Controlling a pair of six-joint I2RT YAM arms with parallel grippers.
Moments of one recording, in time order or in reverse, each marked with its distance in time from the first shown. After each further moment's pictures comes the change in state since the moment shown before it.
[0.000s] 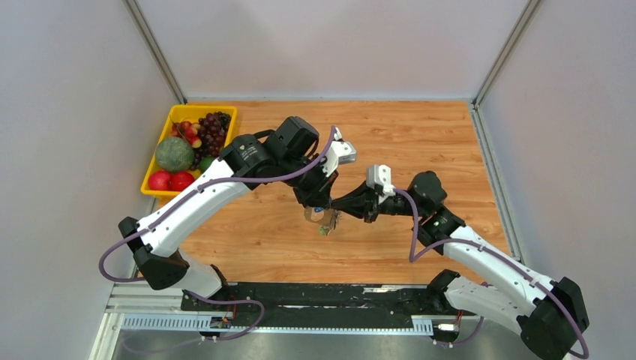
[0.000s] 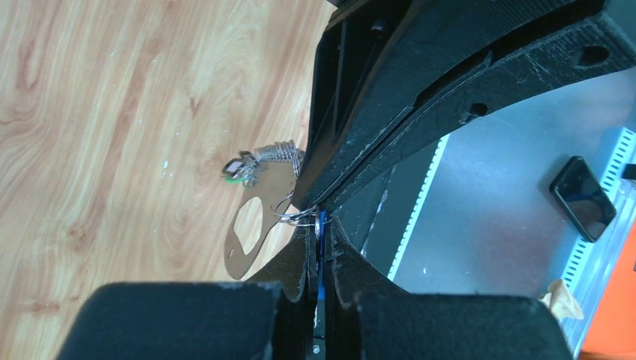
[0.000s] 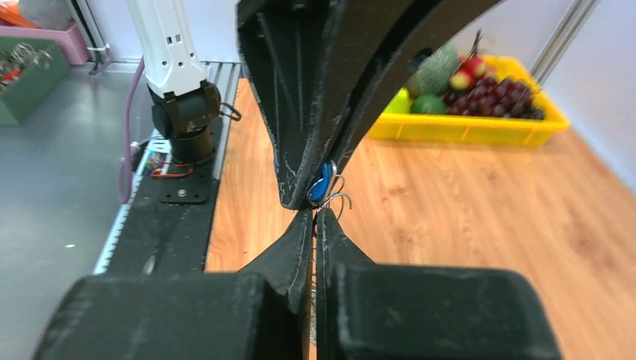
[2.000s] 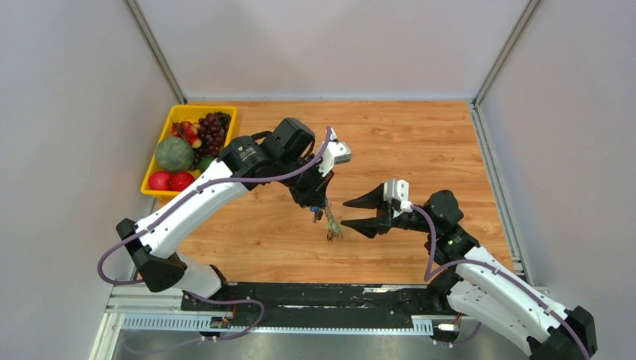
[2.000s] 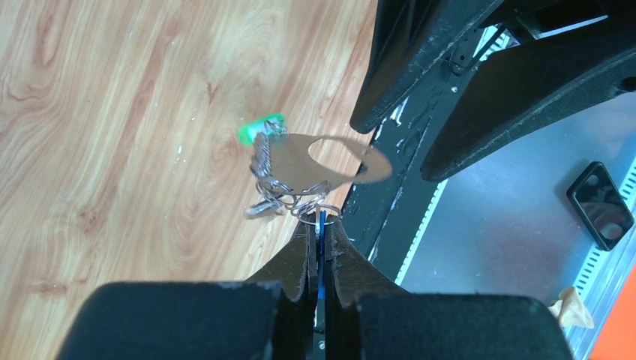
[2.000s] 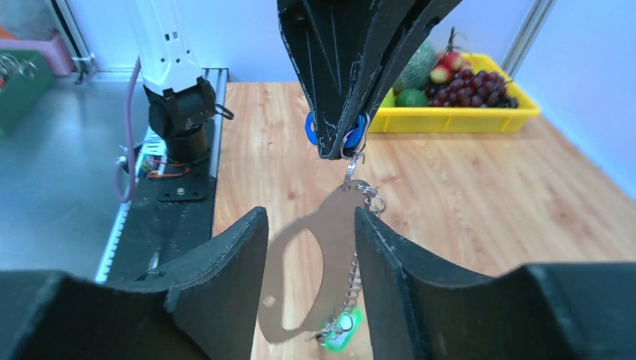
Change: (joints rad) left arm 0.031 -0.025 -0.057 0.006 -0.046 0.009; right arm -0.017 -0.160 -0.075 -0.098 0.067 0.086
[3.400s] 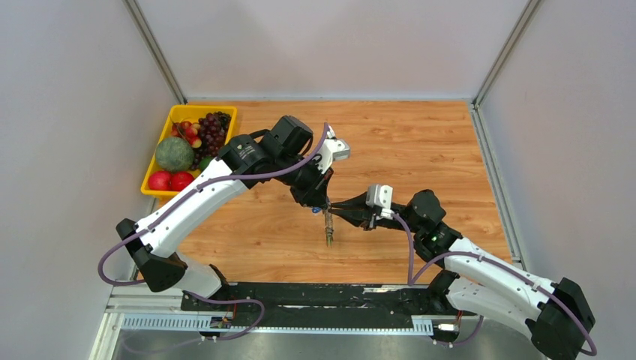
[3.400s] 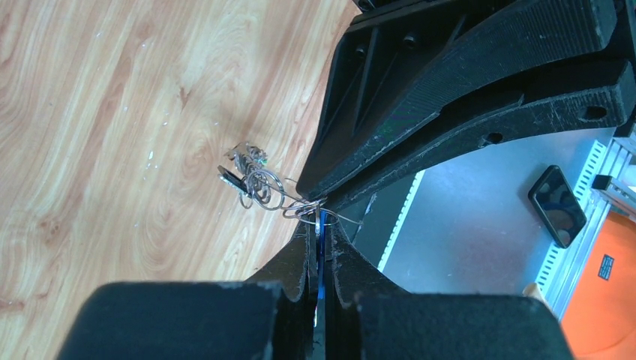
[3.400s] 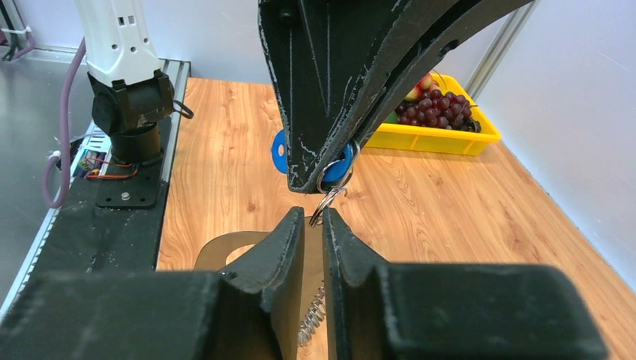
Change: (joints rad) left arm 0.022 0.001 -0.005 0.019 0.084 -0.045; right arm 0.124 0.118 -0.025 0.168 0.159 -0.189
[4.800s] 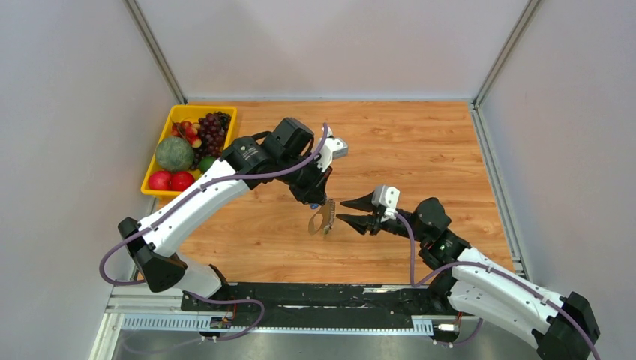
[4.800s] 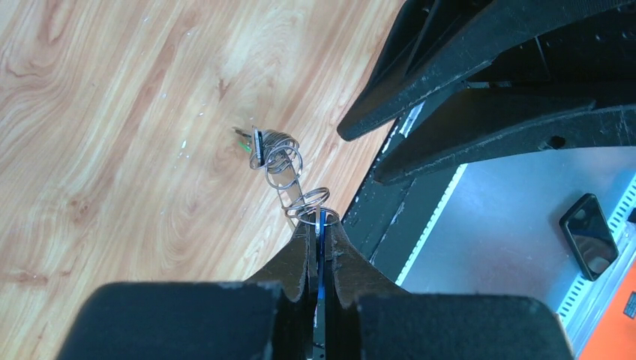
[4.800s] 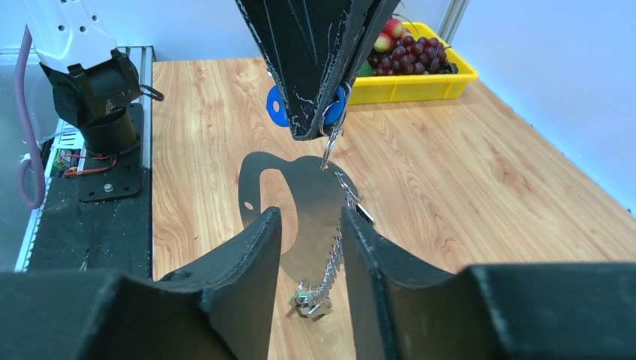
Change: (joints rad) left arm 0.008 -0.002 -0.054 0.049 -0.105 -0.030; right arm 0.000 -0.122 -0.066 -0.129 0.143 0.059
